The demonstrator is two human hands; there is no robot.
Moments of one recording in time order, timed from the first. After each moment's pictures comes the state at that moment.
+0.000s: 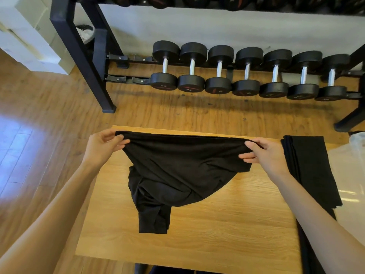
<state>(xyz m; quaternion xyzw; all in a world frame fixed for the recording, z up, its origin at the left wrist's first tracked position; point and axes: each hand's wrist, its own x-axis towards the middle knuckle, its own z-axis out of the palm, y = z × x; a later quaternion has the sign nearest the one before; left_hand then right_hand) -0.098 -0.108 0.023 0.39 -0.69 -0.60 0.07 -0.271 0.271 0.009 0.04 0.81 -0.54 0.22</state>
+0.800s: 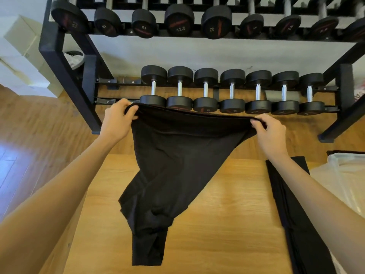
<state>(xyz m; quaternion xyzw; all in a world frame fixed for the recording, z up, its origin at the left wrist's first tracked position) -0.251 -0.100 0.080 0.24 -0.88 -0.41 0.11 -0.370 0.264 0.059 -0.12 0.91 -0.39 -0.03</state>
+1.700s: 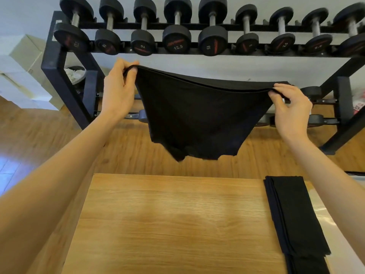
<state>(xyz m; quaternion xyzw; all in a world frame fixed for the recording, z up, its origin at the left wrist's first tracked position) -0.342 -0.097 0.155 0.15 -0.86 -0.39 0.28 -0.454 0.259 0.127 -0.13 0.88 -0.42 -0.19</state>
